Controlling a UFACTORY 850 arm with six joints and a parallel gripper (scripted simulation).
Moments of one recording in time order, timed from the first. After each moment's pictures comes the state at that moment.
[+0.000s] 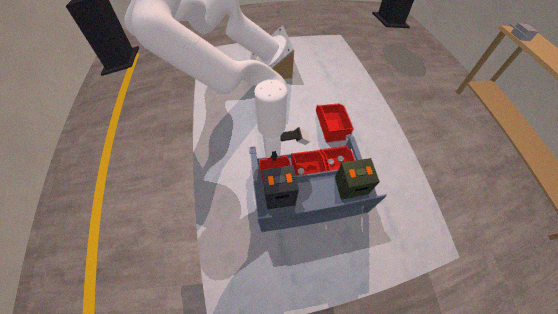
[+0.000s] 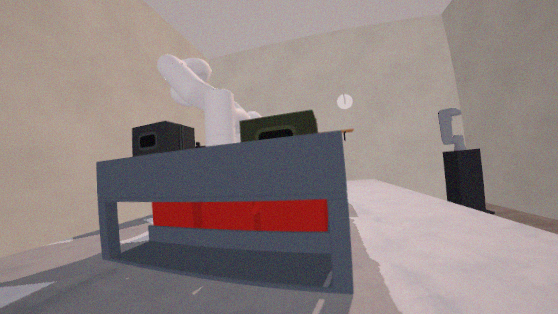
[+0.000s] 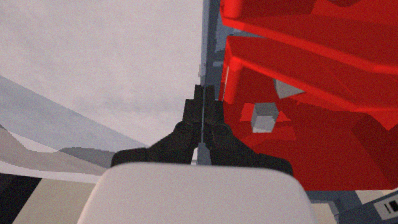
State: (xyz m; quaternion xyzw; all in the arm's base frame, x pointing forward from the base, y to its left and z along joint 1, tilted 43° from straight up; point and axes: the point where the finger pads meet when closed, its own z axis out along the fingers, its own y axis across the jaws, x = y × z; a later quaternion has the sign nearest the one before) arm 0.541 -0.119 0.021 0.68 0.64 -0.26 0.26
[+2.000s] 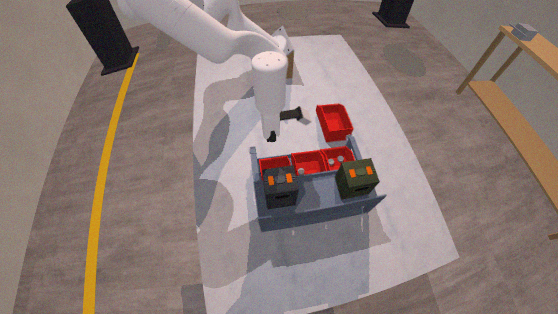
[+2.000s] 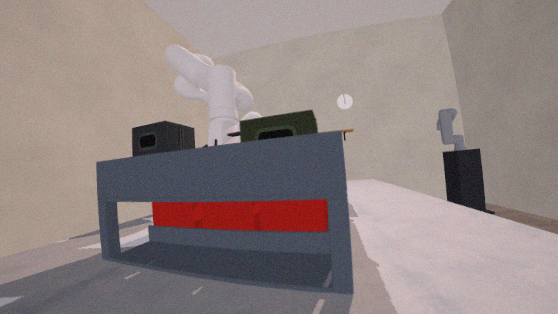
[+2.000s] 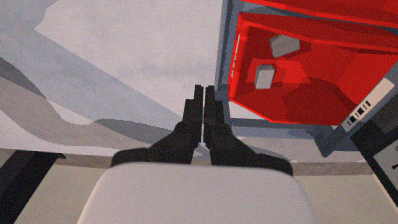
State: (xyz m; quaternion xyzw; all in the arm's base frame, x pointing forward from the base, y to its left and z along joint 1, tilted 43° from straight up) arm 0.522 -0.064 0.079 0.68 0.64 -0.26 0.26
